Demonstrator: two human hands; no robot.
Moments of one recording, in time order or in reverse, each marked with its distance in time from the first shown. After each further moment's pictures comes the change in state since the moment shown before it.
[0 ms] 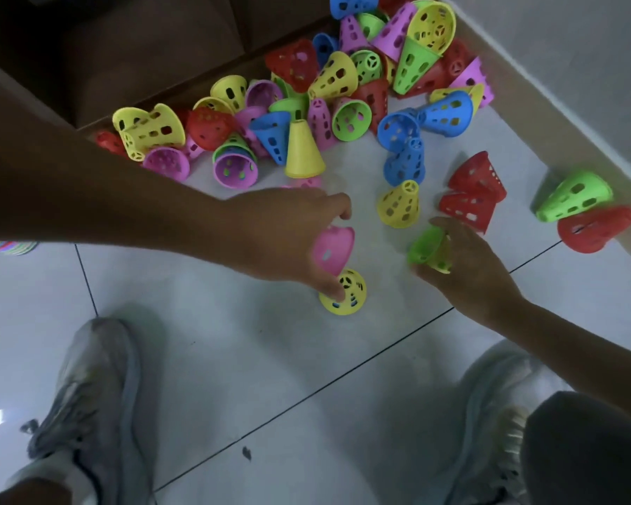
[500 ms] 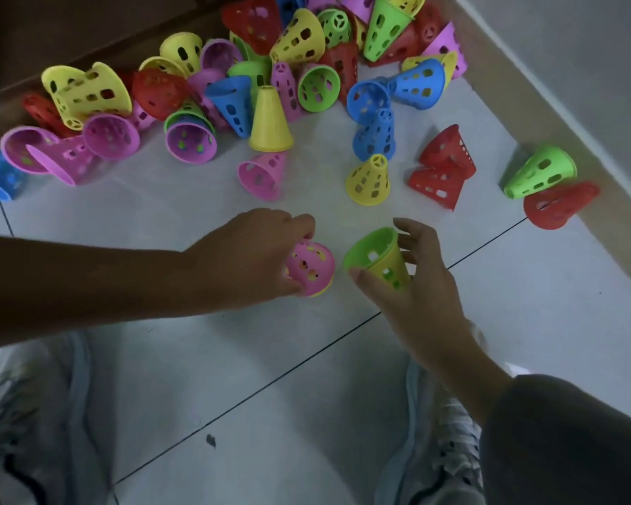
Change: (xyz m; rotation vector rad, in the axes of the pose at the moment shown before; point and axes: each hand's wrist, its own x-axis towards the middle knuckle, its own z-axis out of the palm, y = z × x) left_hand 0.016 0.000 0.079 -0.073 0.213 0.018; right_hand -0.069 -0.057 0.012 0.486 0.150 0.121
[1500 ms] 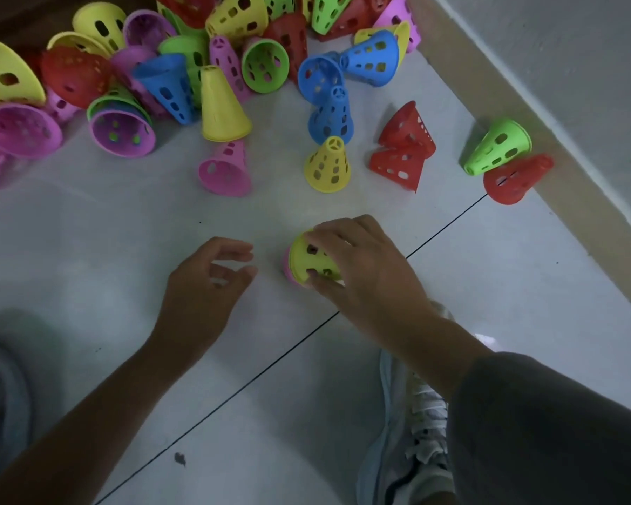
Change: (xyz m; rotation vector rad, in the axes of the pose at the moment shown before) left_hand -0.016 0.001 0.087 -0.886 0.435 -0.443; right_hand 0.024 0.013 0.008 -0.583 -0.126 -0.511
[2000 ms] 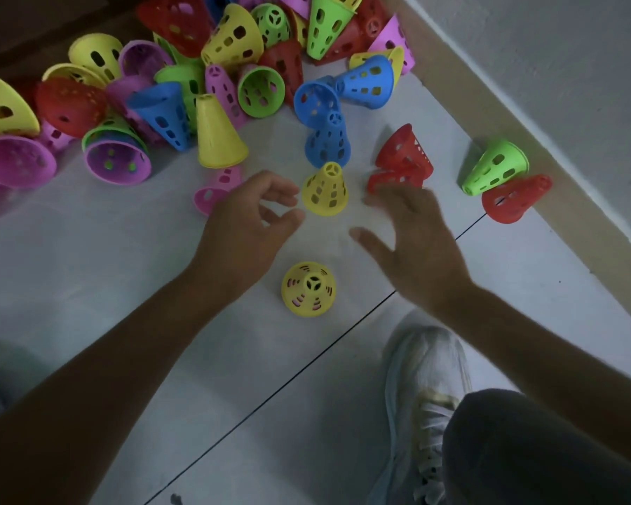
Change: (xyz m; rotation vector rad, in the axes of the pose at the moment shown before) left_hand 0.077 0.077 0.019 0.045 -0.081 0.198; right_hand 0.034 0.063 -0.025 -0.027 0.118 0.195
